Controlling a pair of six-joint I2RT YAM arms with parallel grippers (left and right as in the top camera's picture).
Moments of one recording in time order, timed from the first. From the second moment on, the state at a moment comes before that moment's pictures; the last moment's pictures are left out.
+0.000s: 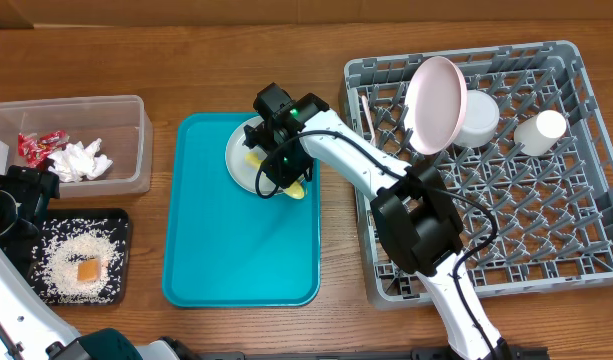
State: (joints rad) left arm 0.70 1.52 1.73 -1.65 0.04 -0.70; right arm 0.67 2.40 2.02 -1.06 -0.24 -0.19
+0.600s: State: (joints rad) left arm 0.70 1.52 1.73 -1.65 0.04 -0.70; right arm 0.67 2.40 2.02 -1.05 -0.26 -0.18
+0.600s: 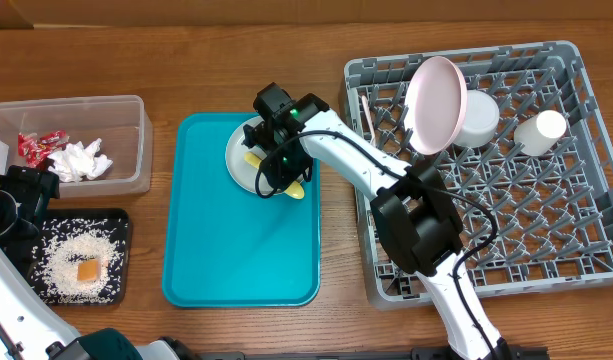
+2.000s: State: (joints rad) left arm 0.70 1.52 1.73 -1.65 0.04 -0.70; right arm 0.37 2.45 2.62 -1.52 -0.13 0.02
